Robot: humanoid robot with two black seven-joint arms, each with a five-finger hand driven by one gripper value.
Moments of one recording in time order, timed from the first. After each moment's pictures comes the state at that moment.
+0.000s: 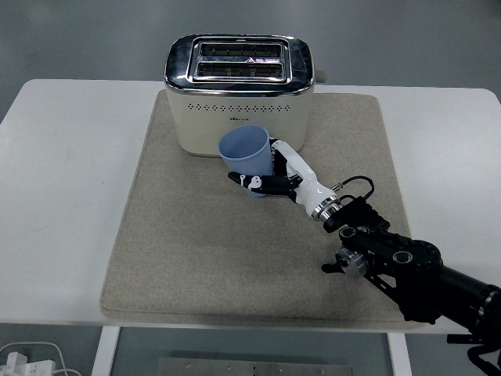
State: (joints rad) left arm -0.13 0.00 -0.09 -0.21 -0.05 -0.09 0.18; right arm 0.77 0.00 0.29 0.81 -0.48 -0.10 0.57
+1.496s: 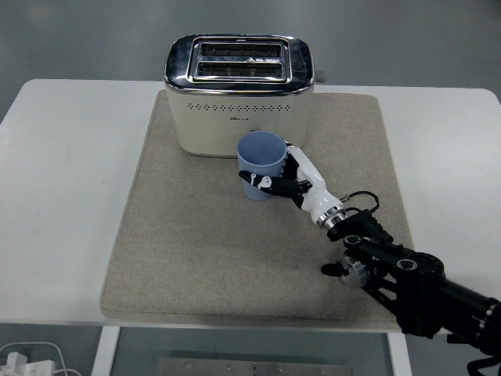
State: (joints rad) left arm -0.13 0.00 -0.09 -0.21 -0.05 -0.09 0.18; right arm 0.71 0.00 0.32 0.81 -0.44 -0.11 0.61
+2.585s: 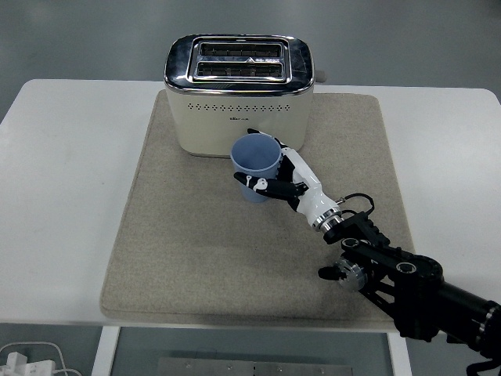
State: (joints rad) left arm -0.13 0.00 -0.09 -0.21 -0.05 -0.09 0.18; right arm 0.70 0.00 0.33 0.85 -0.44 -0.10 0.61
